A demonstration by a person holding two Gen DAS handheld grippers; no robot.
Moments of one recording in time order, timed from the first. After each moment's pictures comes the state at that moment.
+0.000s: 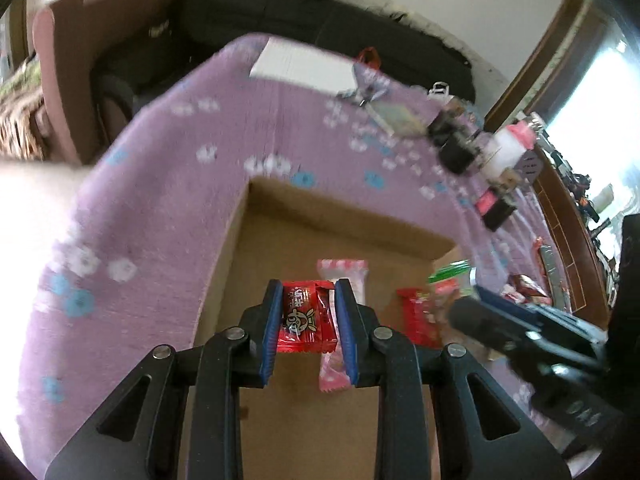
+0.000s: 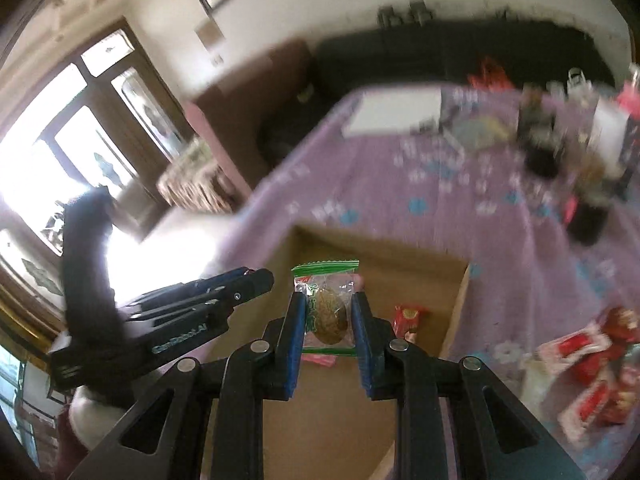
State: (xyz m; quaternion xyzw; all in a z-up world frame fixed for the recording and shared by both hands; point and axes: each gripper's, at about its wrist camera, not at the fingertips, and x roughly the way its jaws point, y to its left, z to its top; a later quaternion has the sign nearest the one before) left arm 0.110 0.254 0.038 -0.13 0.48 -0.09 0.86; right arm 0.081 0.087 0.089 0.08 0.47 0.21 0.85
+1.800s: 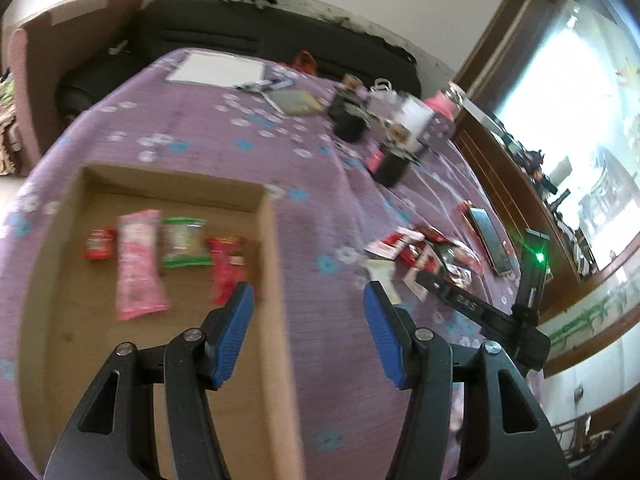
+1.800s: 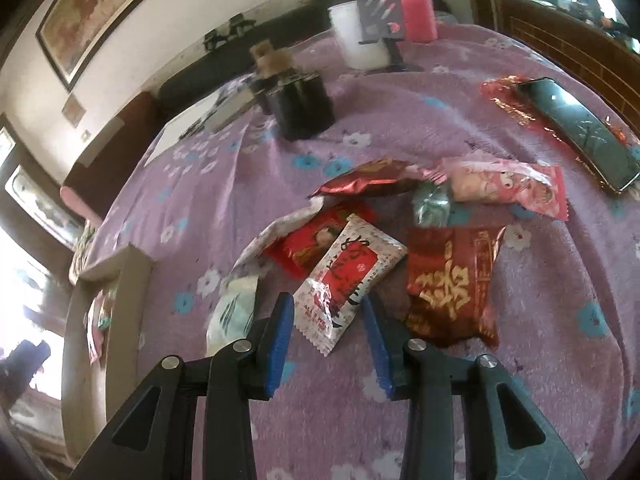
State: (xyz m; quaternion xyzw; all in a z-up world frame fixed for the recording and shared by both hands) left arm 0.016 0.134 0.077 -0.12 0.45 -0.16 0.87; right arm 0.019 -0.127 0.019 0.19 0.45 -0.01 0.87
